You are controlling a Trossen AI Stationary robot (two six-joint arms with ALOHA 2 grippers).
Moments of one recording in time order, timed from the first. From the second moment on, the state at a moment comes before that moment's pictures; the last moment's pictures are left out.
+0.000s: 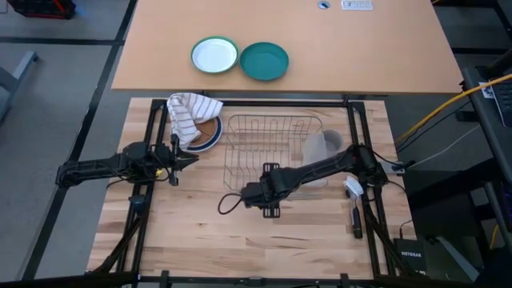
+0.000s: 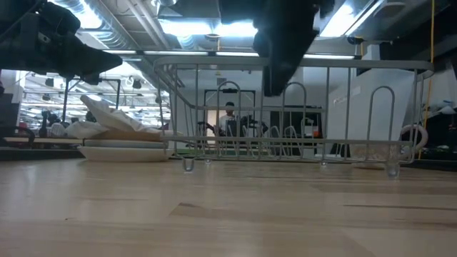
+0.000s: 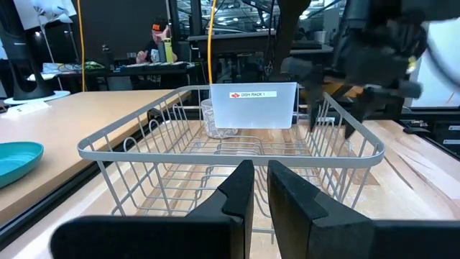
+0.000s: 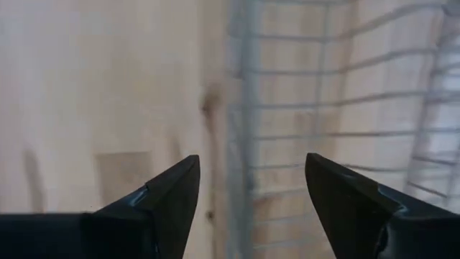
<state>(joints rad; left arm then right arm) 0.14 0.02 0.01 0.01 0.00 0.05 0.26 2.11 1.89 -1.27 0.23 0.24</state>
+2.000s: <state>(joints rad) 0.14 0.02 0.01 0.01 0.00 0.05 -0.13 2.11 1.90 -1.38 0.28 -0.21</state>
